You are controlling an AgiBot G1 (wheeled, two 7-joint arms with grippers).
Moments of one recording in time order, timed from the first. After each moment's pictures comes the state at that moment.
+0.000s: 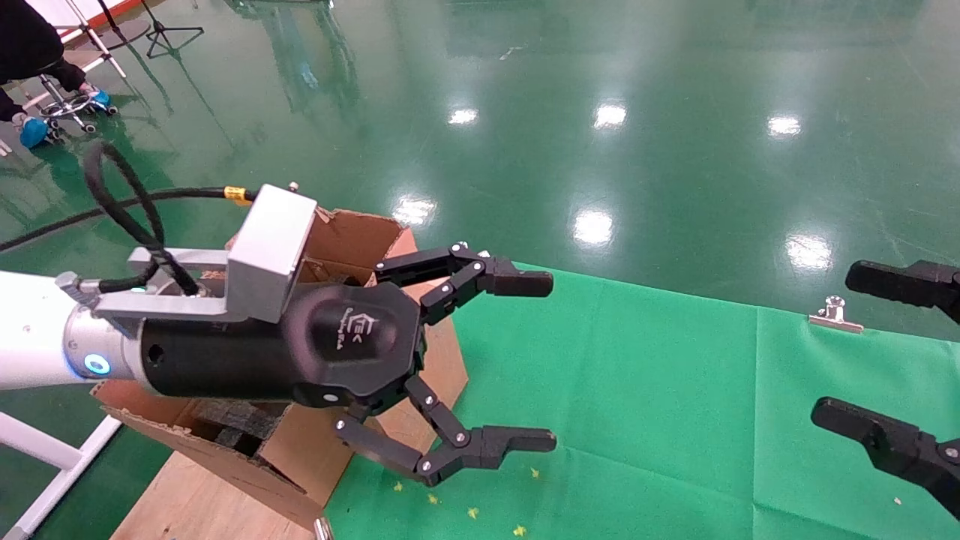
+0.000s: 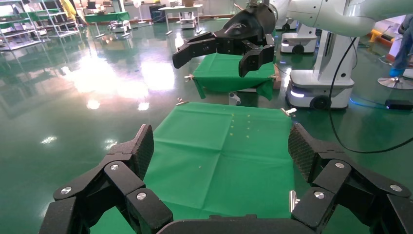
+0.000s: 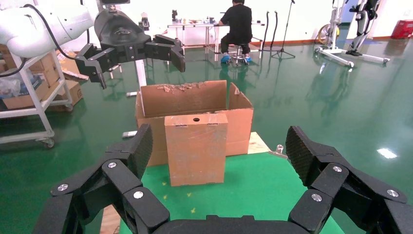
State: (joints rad) left arm -1.08 0.61 0.28 -1.28 0.73 1.49 -0.19; right arm 1.05 -0.56 -0.34 1.20 -0.65 -1.40 0.14
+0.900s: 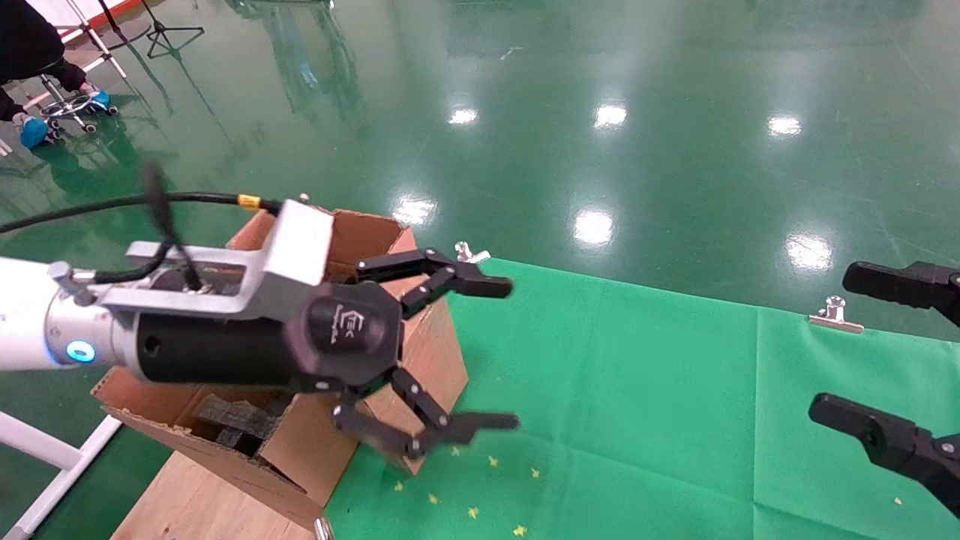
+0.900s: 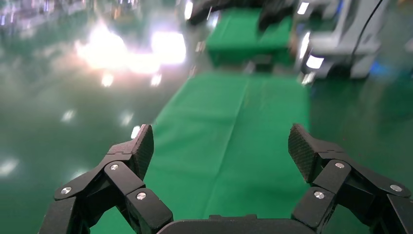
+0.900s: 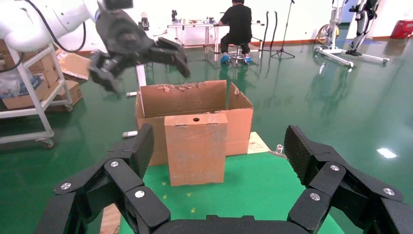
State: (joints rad) left arm -1.12 0.56 0.30 -1.31 0.85 1.46 -0.21; right arm 1.05 -0.56 -0.34 1.20 -0.65 -1.40 0.14
